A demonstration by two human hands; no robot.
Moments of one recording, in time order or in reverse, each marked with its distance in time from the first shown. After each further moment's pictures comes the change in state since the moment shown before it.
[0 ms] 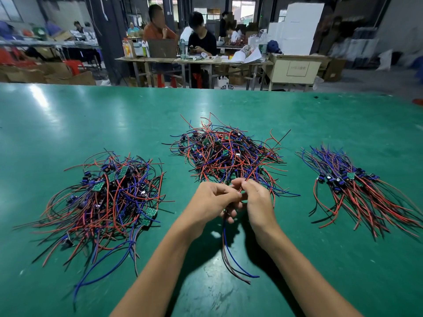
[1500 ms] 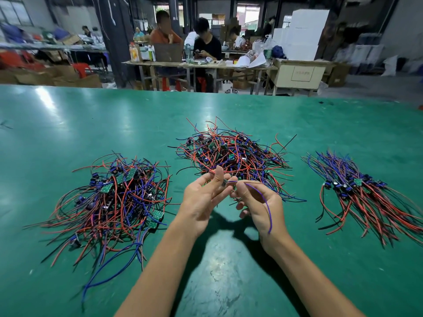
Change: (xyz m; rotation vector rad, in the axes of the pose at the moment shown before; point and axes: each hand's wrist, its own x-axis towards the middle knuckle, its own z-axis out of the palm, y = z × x) left_hand 0.004 0.007 -0.015 -0.689 0.197 0.028; right_hand -0.014 -0.007 -0.001 0.069 -0.097 -0.113
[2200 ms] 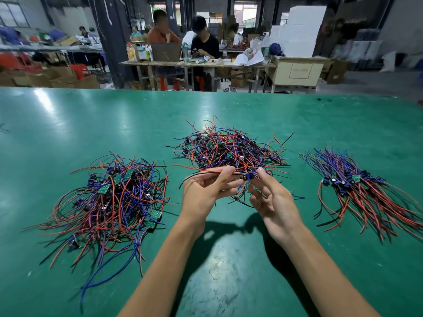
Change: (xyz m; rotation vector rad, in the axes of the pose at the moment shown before) left_hand -0.006 -0.004 0.009 0.237 -0.025 0.235; right_hand 0.012 -0.024 -0.018 0.344 0.139 0.328
